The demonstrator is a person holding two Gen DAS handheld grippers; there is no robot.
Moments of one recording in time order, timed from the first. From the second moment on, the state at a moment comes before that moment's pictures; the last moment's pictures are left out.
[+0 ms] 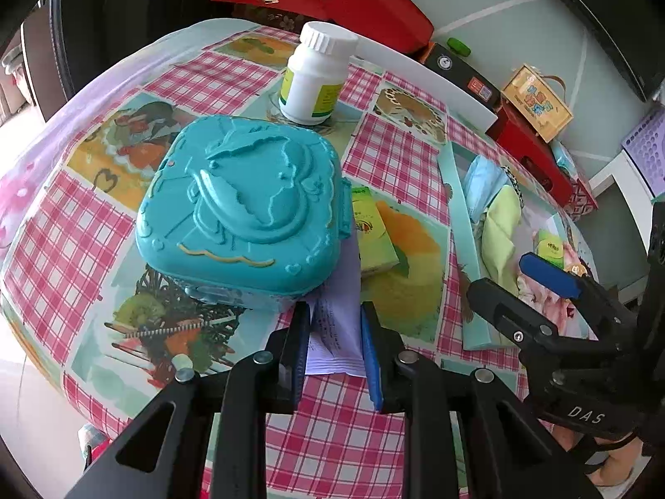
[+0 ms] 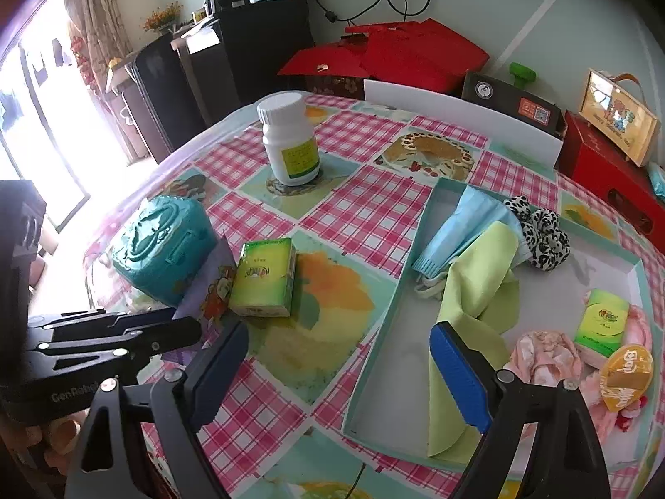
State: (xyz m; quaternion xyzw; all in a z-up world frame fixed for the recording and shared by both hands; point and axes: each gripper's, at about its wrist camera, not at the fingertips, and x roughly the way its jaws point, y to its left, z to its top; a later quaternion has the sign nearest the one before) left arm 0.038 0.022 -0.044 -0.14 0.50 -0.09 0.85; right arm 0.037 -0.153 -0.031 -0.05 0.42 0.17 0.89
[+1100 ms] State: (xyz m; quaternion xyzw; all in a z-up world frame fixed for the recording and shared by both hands) left arm 0.035 0.019 -0.040 -0.13 0.50 -0.10 0.85; right arm 0.043 -0.146 -0.033 -0.06 0.42 0.17 0.89
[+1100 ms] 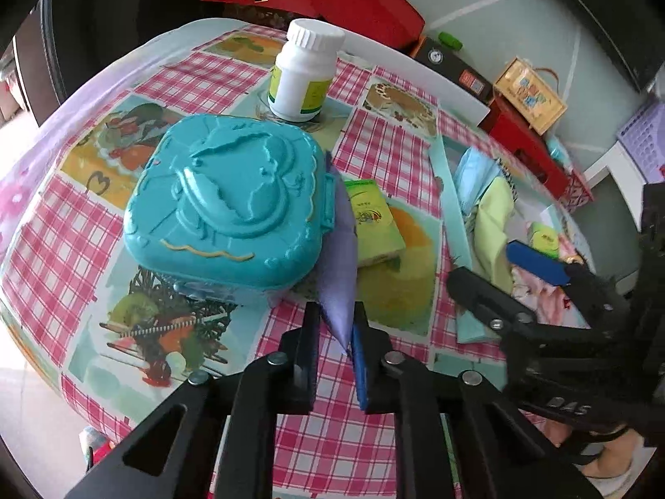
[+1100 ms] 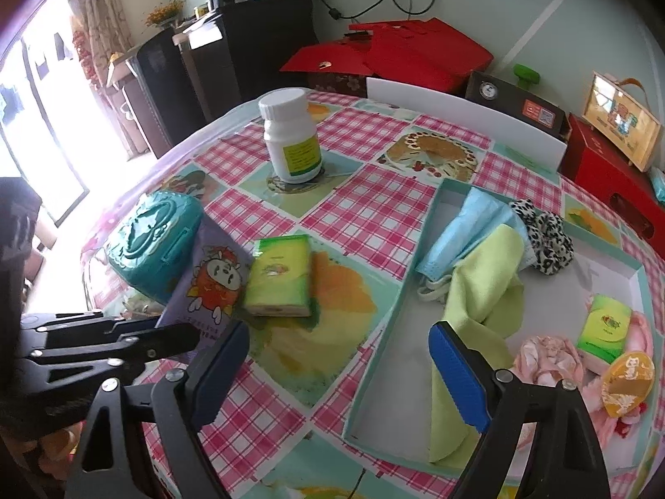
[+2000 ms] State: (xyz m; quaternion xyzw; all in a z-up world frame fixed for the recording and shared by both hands) left arm 0.041 0.059 0.039 -0.16 0.37 -0.08 0.91; right arm 0.059 -0.106 -0.045 -0.09 0.43 0.19 0.88
